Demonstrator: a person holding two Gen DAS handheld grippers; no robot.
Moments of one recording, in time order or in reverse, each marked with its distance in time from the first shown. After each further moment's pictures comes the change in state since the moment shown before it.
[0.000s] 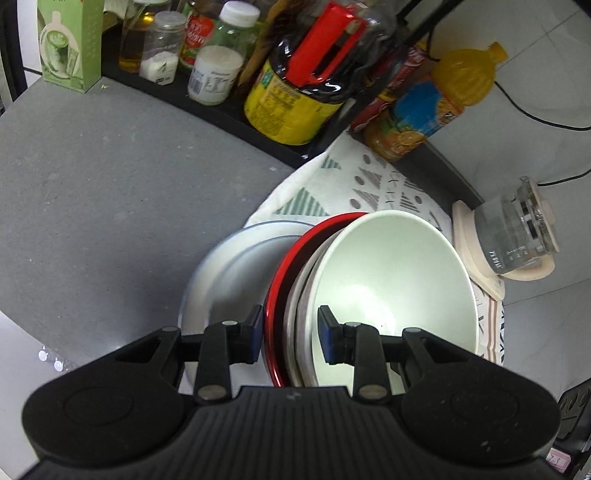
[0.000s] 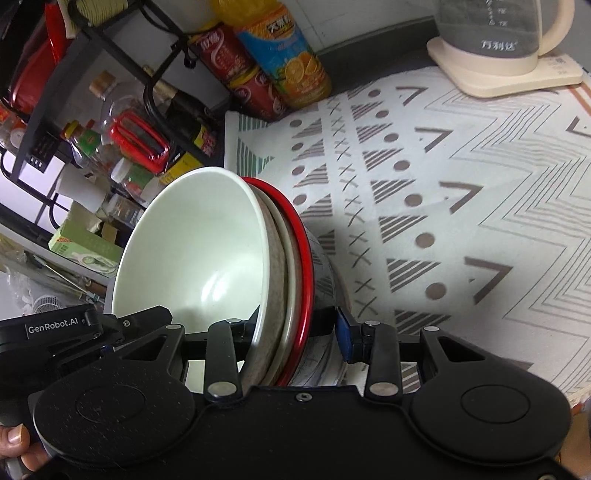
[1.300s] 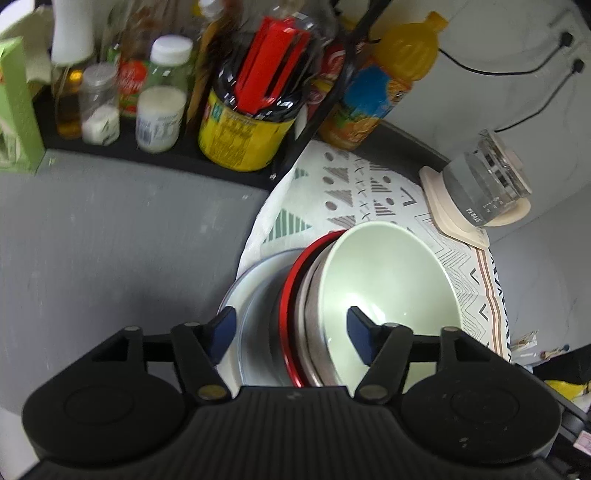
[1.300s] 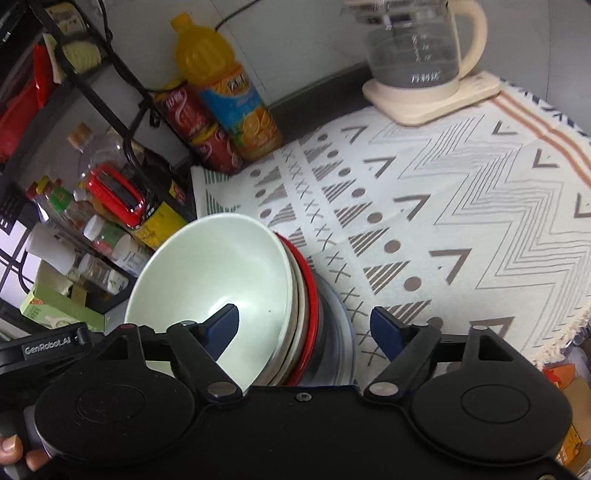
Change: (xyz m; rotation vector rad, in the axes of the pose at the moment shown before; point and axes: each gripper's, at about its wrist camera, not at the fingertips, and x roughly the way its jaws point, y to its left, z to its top) left arm -0.009 0.008 0.029 0.298 0.012 -0.086; right arm -0.028 0.034 -0.036 0.151 -0.245 -0.186
